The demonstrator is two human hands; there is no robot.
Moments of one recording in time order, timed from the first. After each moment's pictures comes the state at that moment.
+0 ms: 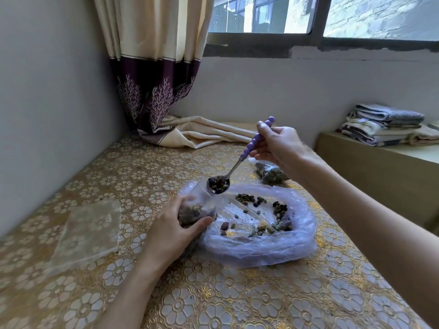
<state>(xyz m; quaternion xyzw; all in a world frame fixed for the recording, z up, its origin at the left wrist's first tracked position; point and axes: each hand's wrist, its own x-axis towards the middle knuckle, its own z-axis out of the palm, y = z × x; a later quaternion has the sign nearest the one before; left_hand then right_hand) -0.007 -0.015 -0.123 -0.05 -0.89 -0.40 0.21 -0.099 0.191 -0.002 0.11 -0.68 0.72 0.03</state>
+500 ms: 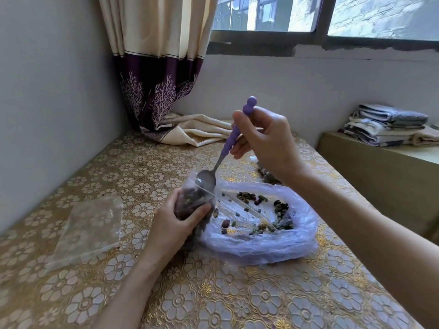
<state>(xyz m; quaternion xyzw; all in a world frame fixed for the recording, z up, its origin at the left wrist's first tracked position) -0.003 -0.008 -0.117 -0.04 -0.81 -0.55 0.21 -0.063 0.160 0.006 0.33 -0.68 0.63 0.18</state>
